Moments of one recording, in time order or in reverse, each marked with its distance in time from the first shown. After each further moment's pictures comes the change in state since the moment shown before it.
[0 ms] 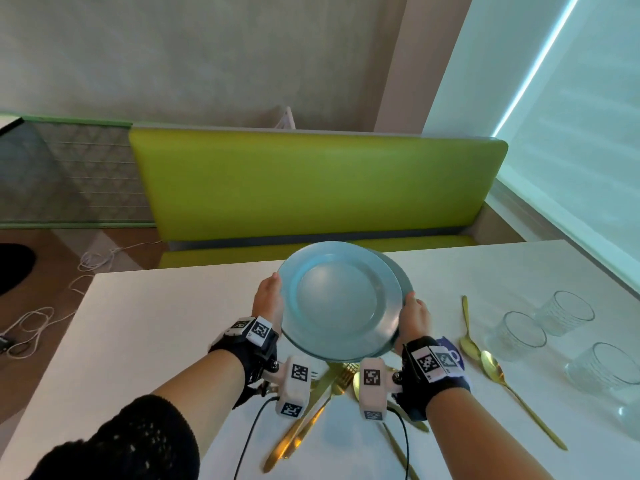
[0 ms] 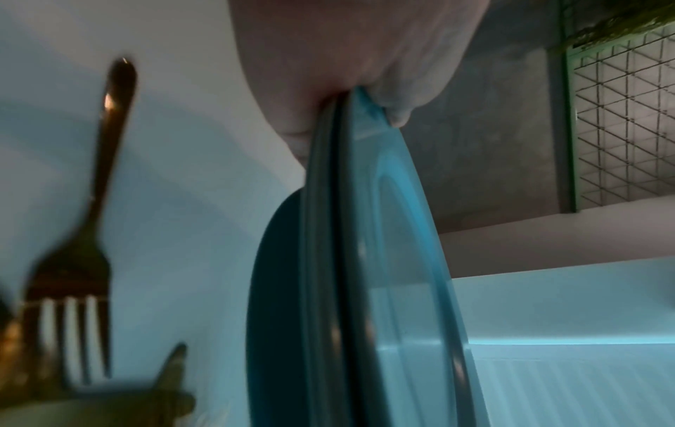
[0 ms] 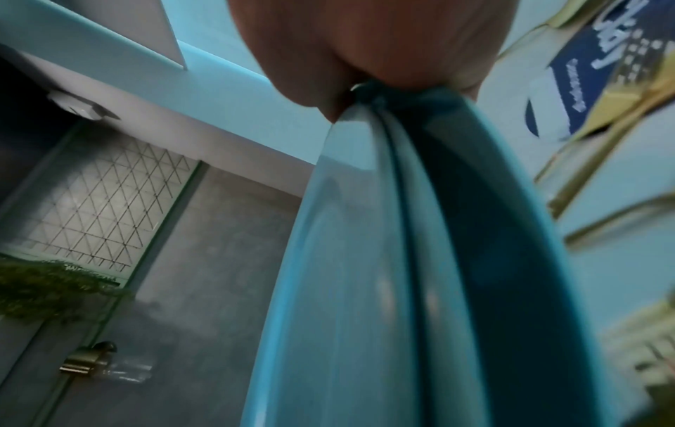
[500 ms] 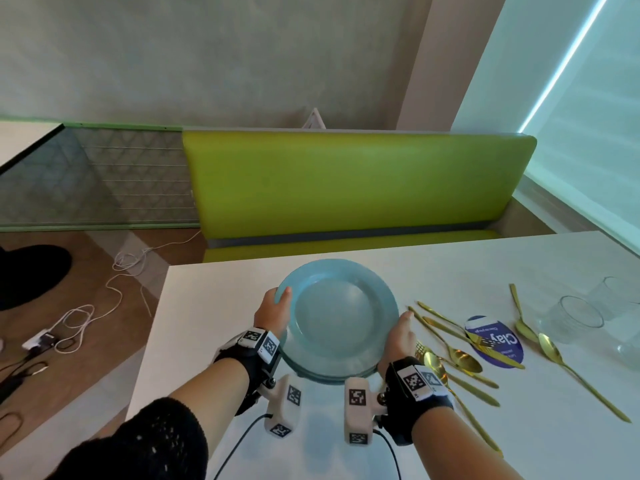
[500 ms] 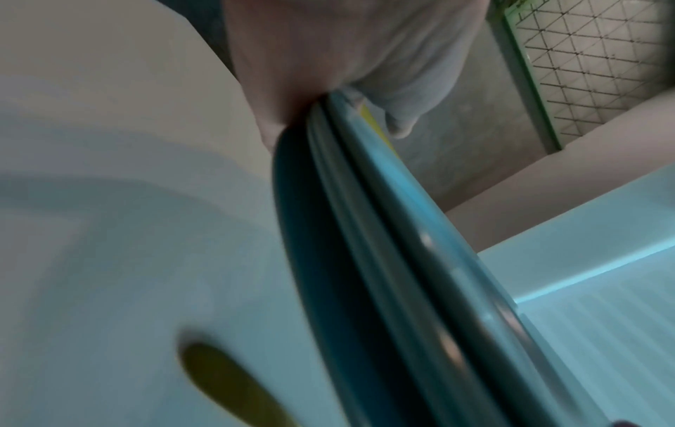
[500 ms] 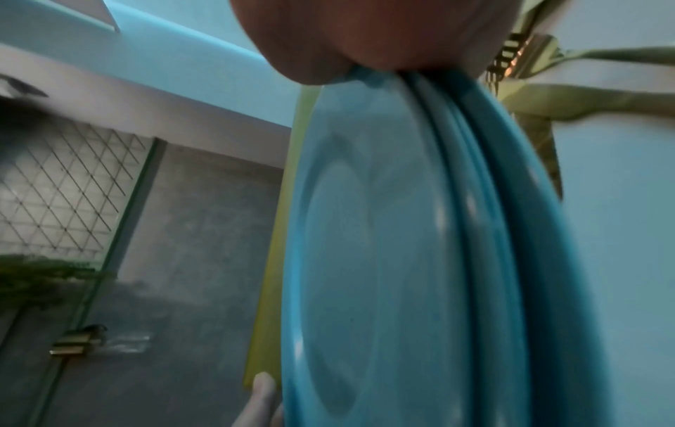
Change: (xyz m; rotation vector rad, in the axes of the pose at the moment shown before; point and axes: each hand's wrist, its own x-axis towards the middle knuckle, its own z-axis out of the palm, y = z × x) left_hand 0.012 -0.015 -0.152 0.446 -0.037 0.064; right_hand -0.154 0.038 0.094 0.111 -0.030 0.247
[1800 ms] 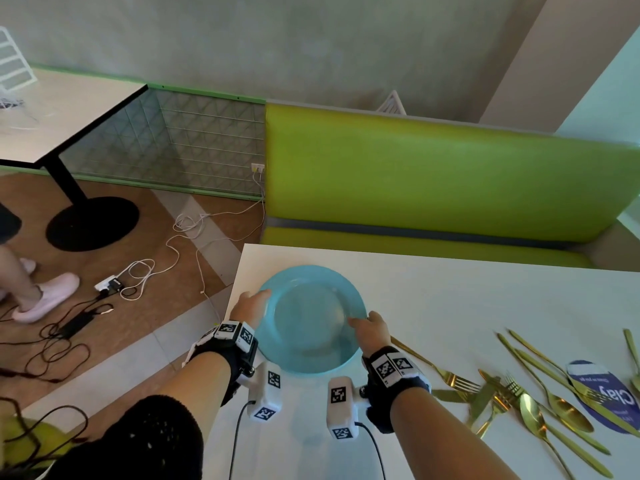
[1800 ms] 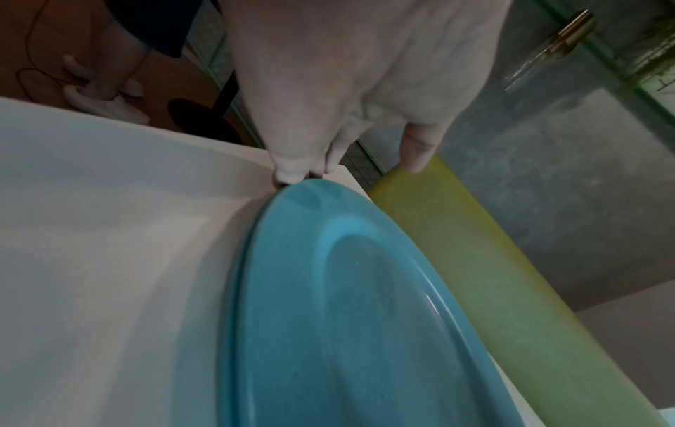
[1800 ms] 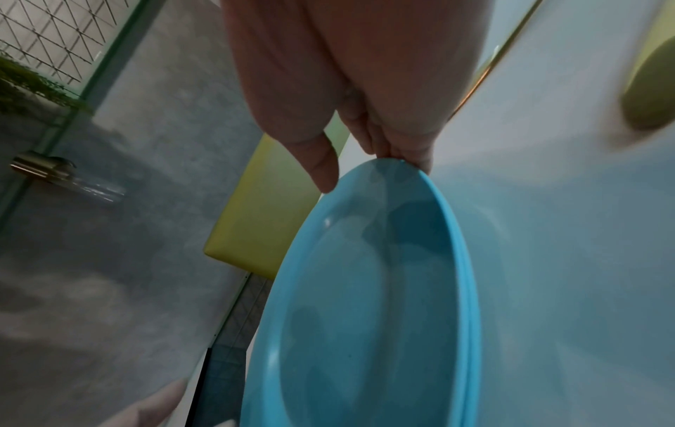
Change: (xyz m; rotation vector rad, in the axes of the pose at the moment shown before) left_hand 0.151 -0.178 -0.142 -0.176 0.086 -0.311; right_hand -0.006 0.072 0.166 -0.542 -0.347 -0.130
